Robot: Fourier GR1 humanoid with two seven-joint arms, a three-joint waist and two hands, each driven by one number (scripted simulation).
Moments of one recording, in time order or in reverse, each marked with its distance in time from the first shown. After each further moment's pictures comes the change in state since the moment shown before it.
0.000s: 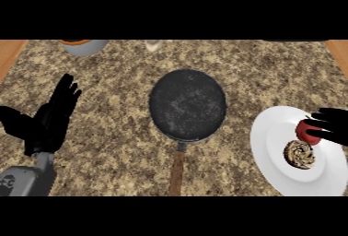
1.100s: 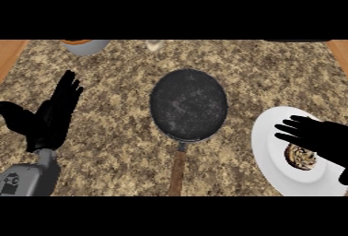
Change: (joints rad) left arm -0.019 -0.086 0.076 -0.020 -0.101 -0.064 0.061; right arm 0.006 0.294 0.011 0.010 0.348 0.076 0.094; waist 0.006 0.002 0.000
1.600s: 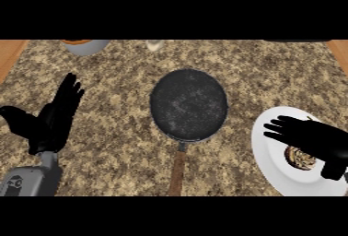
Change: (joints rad) left arm 0.018 -0.039 0.028 0.006 -0.036 -0.037 -0.019; right arm -0.053 0.128 0.004 0.147 0.106 -0.045 -0.052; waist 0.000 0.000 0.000
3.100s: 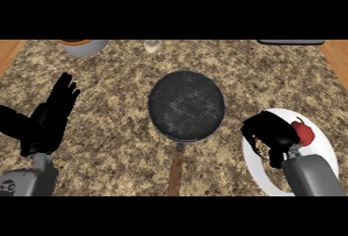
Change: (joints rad) left arm 0.010 -0.027 0.056 -0.056 -0.038 -0.048 0.068; right arm -0.087 0.416 -0.078 0.100 0.142 0.017 0.288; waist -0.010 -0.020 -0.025
